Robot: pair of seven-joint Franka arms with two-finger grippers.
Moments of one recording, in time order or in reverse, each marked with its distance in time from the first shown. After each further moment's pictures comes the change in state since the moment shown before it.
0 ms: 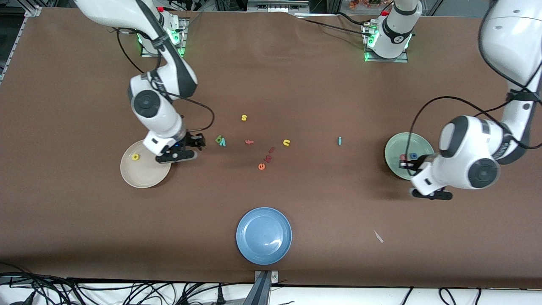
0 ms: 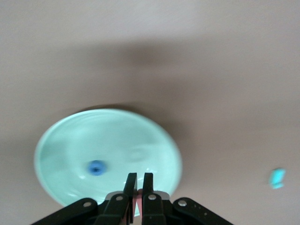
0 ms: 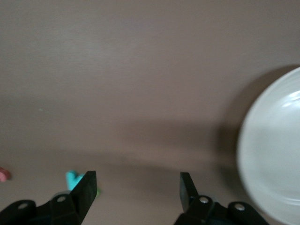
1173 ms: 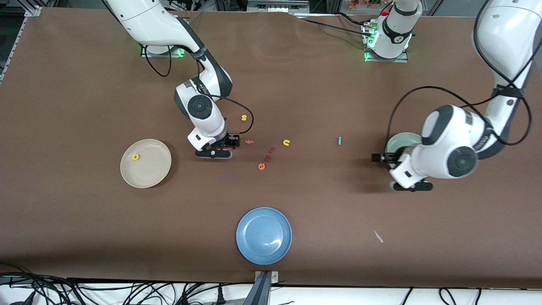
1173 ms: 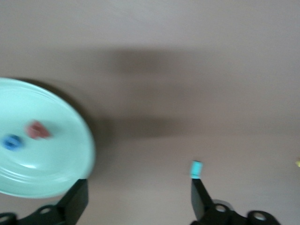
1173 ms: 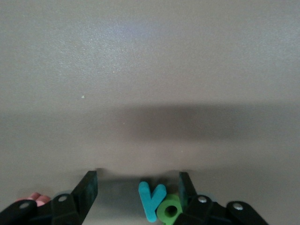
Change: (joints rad) left arm -0.023 -0.024 -0.247 -0.052 -0.009 0.021 -0.408; right arm 0.140 0.172 0.003 0.053 0.000 0.113 0.289
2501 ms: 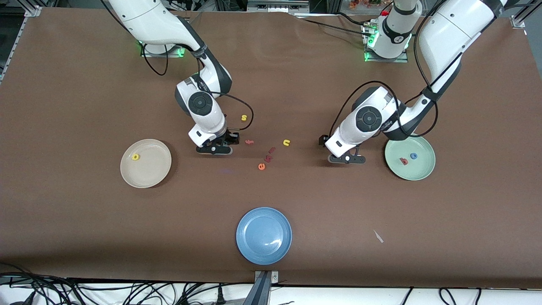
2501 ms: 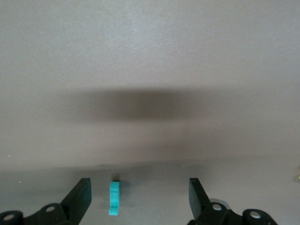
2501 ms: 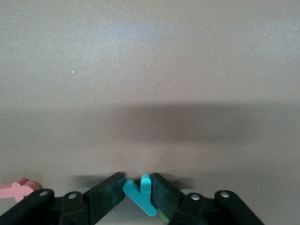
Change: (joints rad) left arm -0.101 0.010 -0.028 -0.374 0.189 0.524 -0.242; right arm 0.001 -0.018 0.010 -0.061 0.000 0.035 0.006
